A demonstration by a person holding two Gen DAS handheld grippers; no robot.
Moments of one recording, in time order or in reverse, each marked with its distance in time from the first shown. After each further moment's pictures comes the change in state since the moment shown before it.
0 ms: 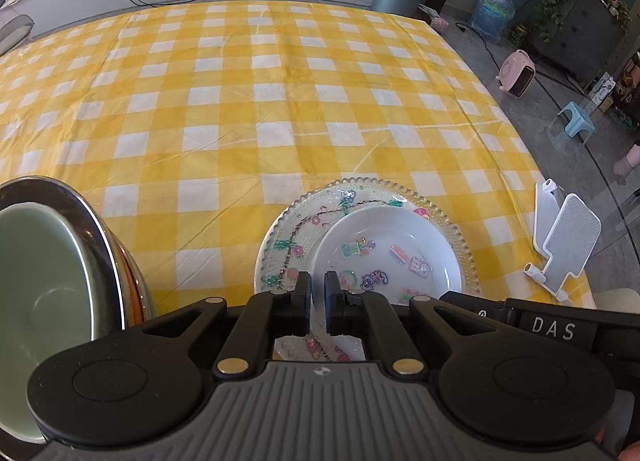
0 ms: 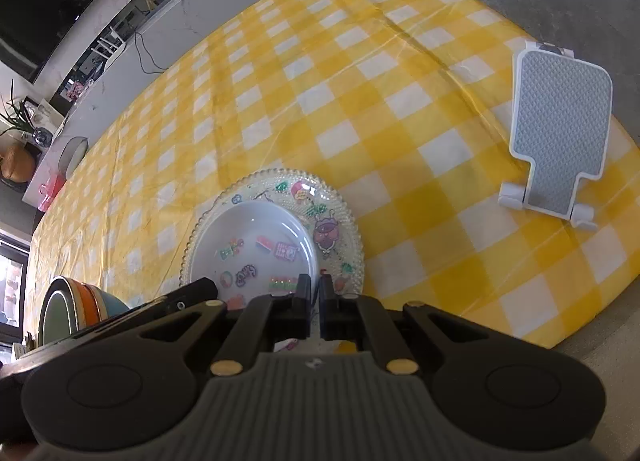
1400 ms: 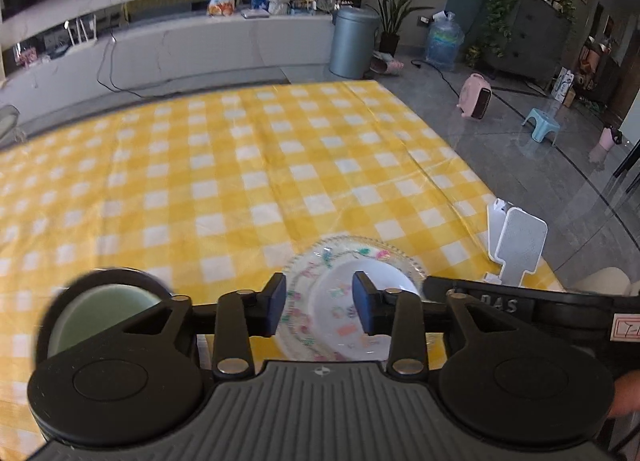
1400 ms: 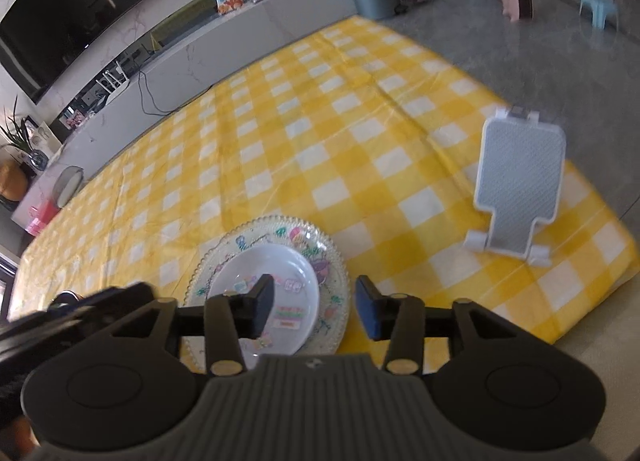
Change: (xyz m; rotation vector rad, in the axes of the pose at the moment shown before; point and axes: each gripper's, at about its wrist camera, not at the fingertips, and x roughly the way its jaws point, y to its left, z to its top) left arm -0.085 -0.004 -0.003 0.169 -0.193 -0.016; right arm -0.043 0.013 -0.016 -0.071 -0.205 -0.066
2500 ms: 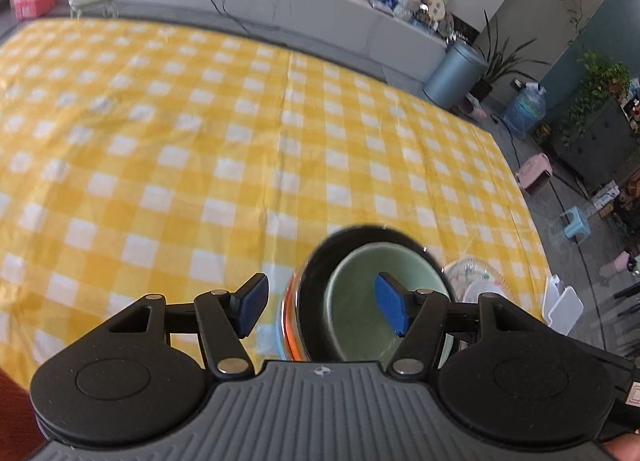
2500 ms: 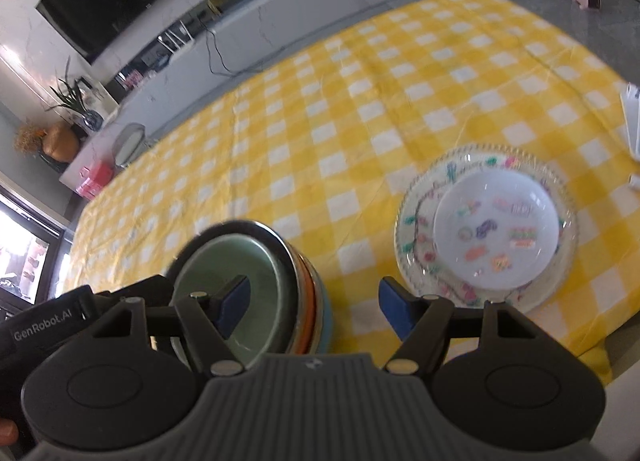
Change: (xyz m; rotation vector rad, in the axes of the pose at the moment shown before) left arm -0.032 0.183 -0.038 -0.432 0.054 -0.012; right arm 0.012 0.142 -0.048 -0.036 0.120 0.164
